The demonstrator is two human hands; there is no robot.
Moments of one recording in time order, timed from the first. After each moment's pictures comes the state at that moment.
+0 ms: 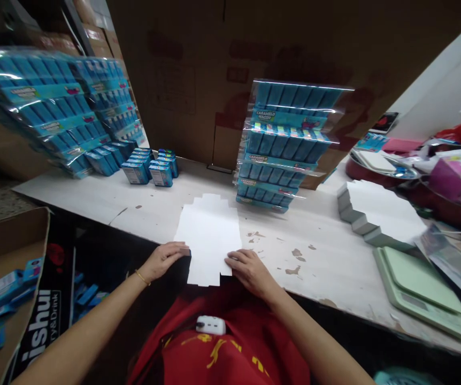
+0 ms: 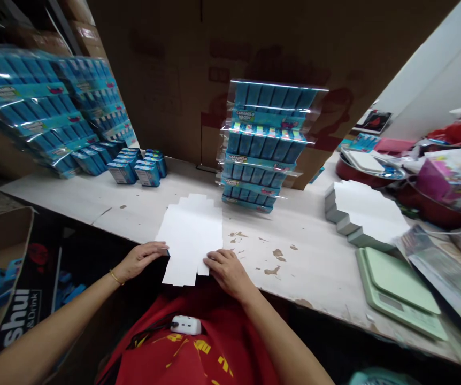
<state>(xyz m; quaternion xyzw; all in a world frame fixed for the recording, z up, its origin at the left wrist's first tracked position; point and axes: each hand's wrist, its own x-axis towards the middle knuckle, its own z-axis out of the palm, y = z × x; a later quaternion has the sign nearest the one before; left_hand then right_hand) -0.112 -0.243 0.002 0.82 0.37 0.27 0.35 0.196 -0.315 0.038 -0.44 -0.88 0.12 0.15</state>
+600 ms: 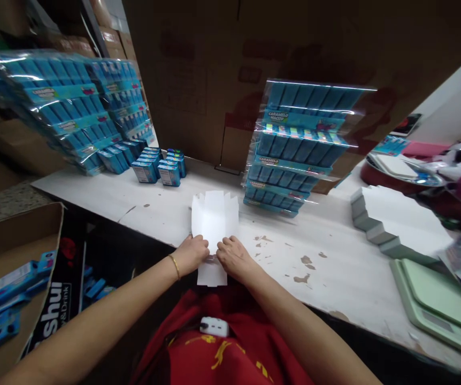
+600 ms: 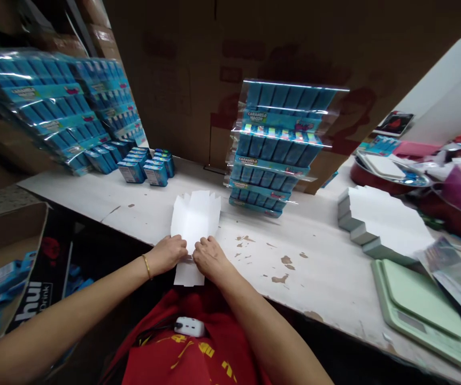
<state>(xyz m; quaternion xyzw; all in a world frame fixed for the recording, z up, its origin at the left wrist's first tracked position) -0.041 -0.236 0.057 0.93 0.35 0.00 0.05 0.127 -0.260 0.063 -0.39 -0.92 -0.03 -0.03</state>
